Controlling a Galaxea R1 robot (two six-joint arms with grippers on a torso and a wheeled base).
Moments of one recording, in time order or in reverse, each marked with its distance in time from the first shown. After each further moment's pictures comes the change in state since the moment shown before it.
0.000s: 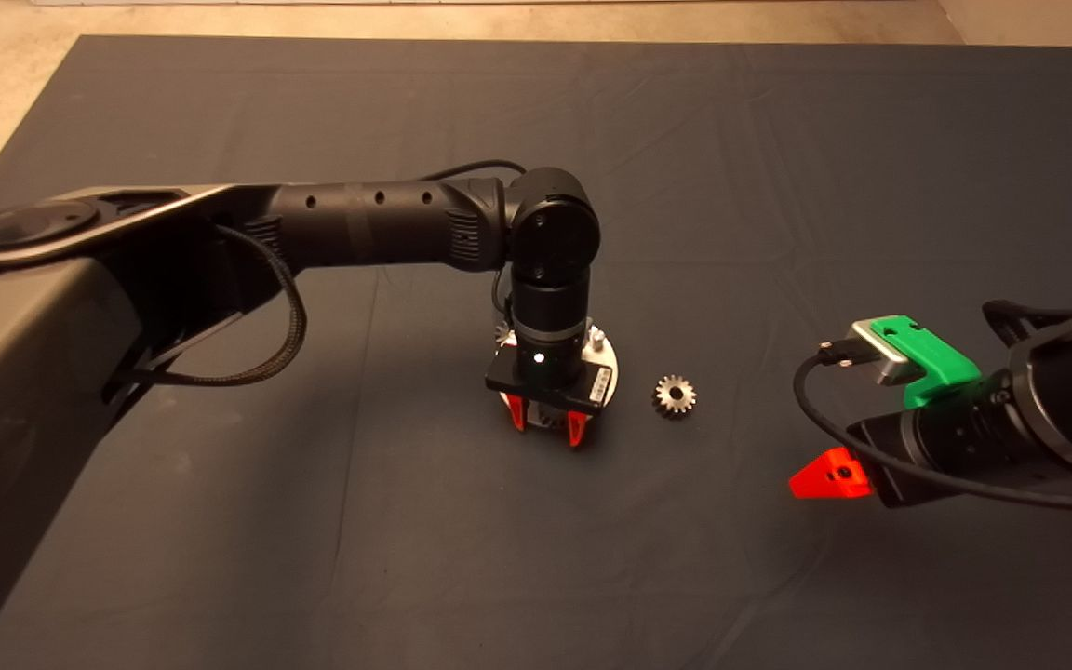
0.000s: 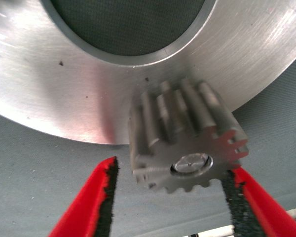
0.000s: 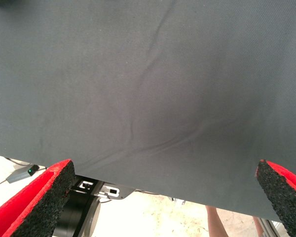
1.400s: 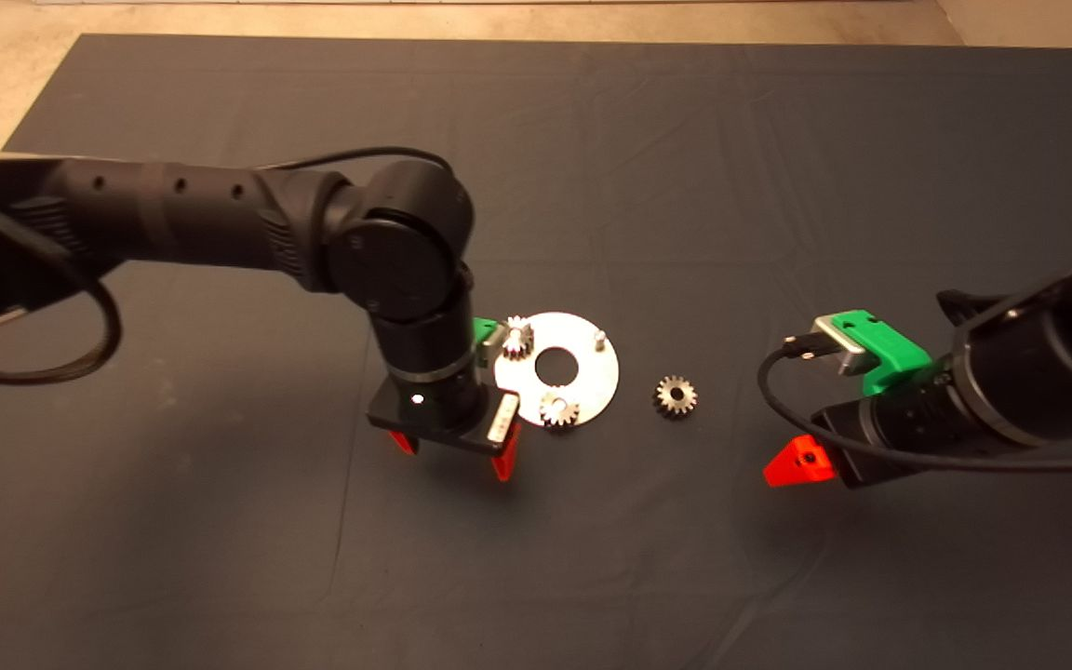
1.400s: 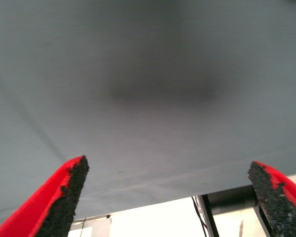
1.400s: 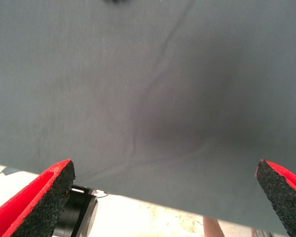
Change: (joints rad) left arm -0.093 -0.348 0.513 0.036 0.004 -0.279; right arm -0.060 0.061 -0.132 0.000 0.001 -0.103
